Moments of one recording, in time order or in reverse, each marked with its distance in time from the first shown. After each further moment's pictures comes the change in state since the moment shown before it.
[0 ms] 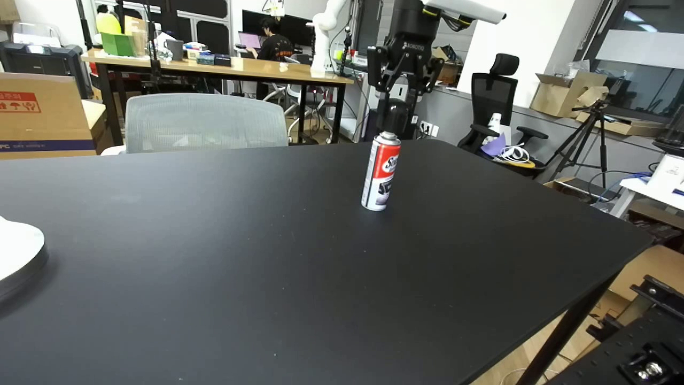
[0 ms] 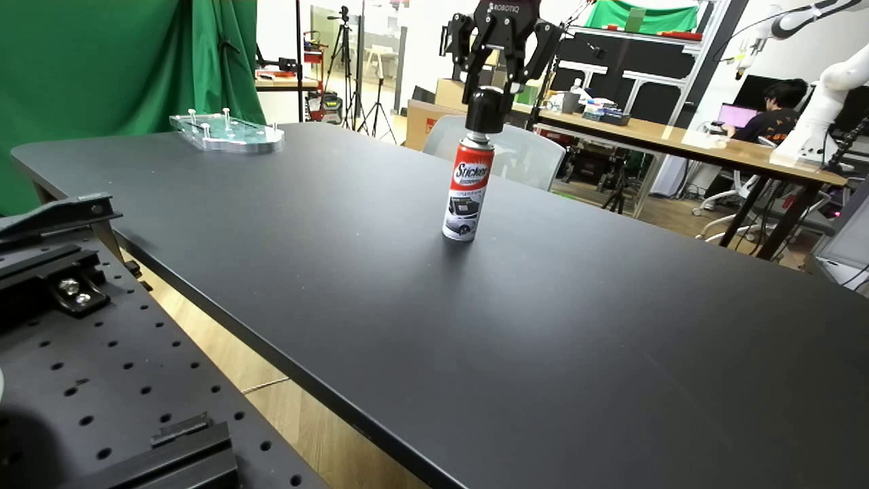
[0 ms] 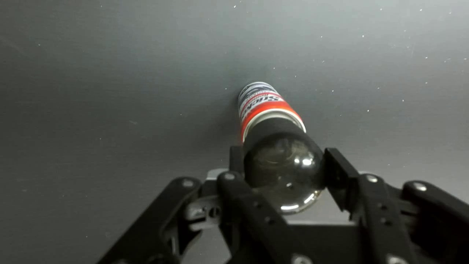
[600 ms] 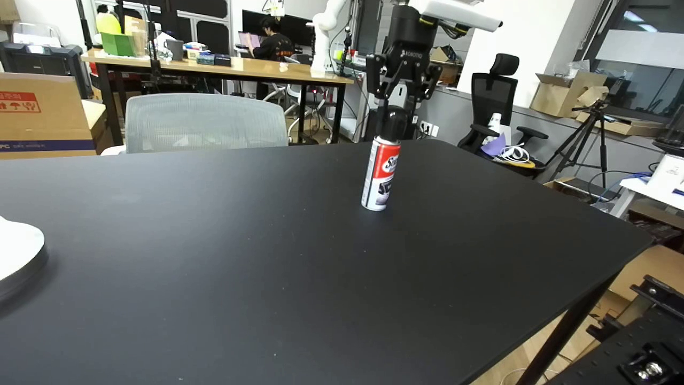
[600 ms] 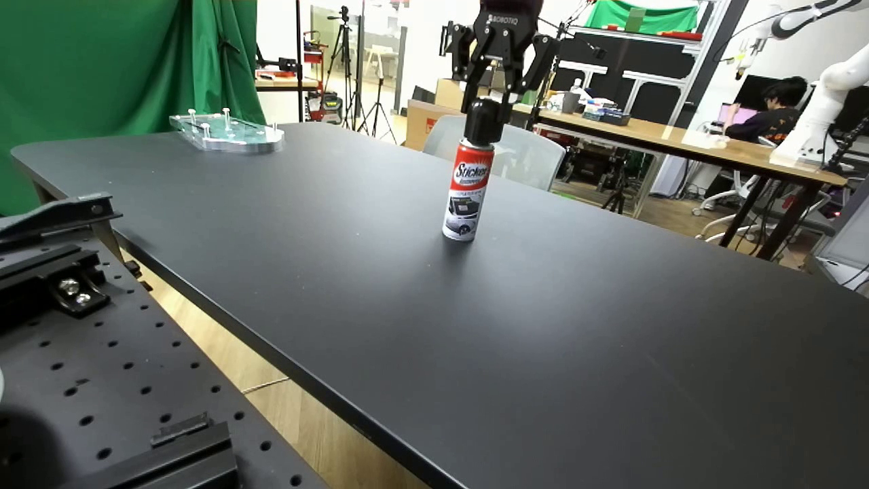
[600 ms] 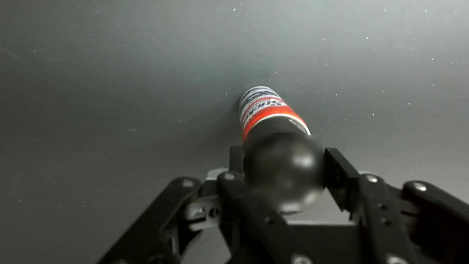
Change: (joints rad) arm 0.000 0.030 -0.001 0.011 0.000 0.000 0.011
